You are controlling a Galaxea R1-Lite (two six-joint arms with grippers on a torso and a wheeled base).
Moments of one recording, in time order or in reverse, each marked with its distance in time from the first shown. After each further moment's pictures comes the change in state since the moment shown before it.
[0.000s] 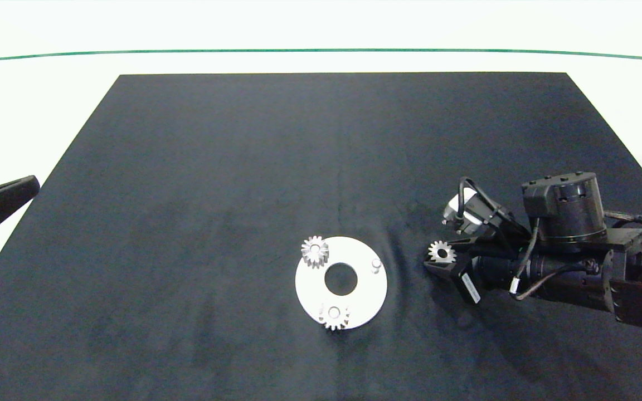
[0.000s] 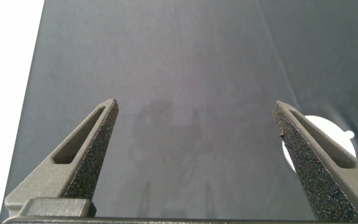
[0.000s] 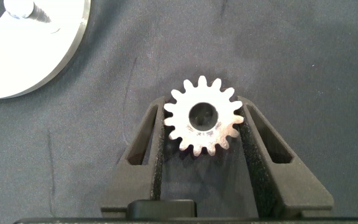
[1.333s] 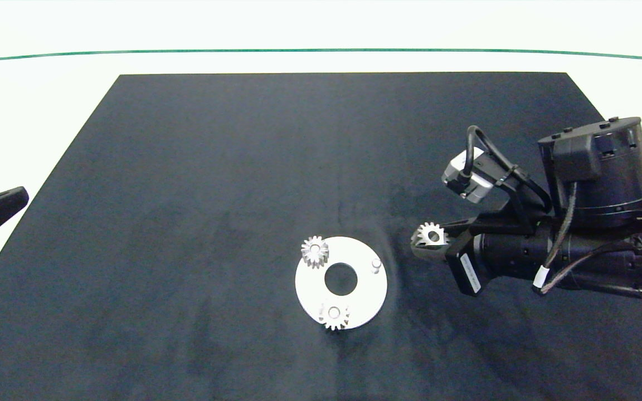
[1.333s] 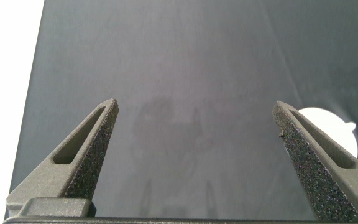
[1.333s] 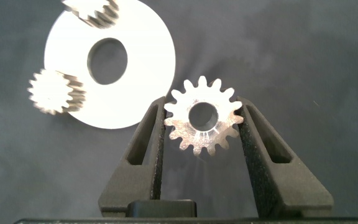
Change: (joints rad) left arm 0.000 -0.032 0.001 0.054 0.000 0.001; right arm 0.199 -0.106 -0.206 0.275 -0.103 0.161
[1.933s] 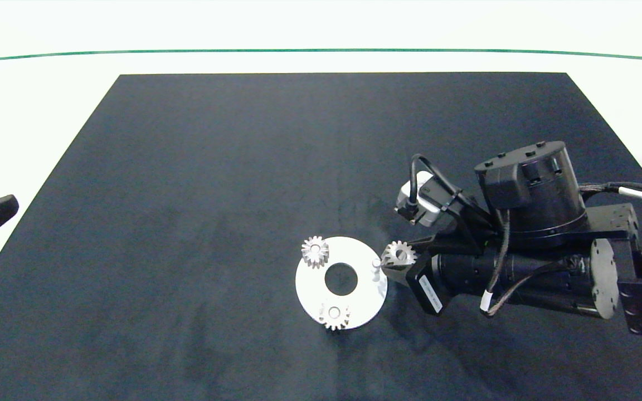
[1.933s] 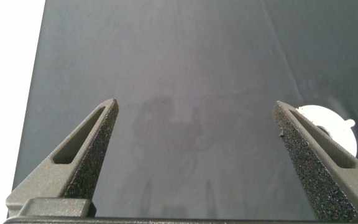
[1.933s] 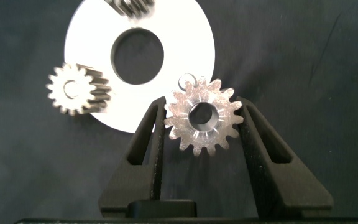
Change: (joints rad) left arm -0.001 -0.021 0.000 0.017 0.000 -0.001; right arm 0.081 0.091 -0.017 -0.006 -0.039 0.001
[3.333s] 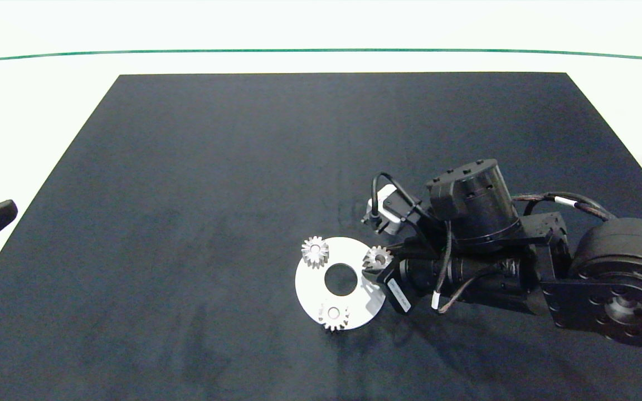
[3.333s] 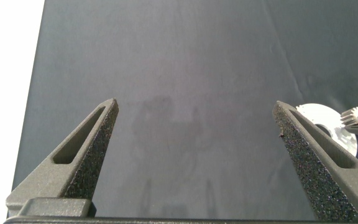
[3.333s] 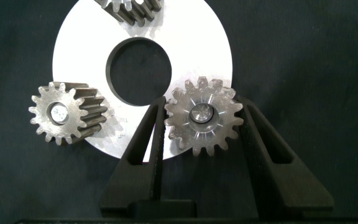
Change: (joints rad) left arm 0.000 -0.009 0.011 0.000 0.000 0.000; right arm 0.022 0.115 -0.052 -0.035 -0.025 -0.007
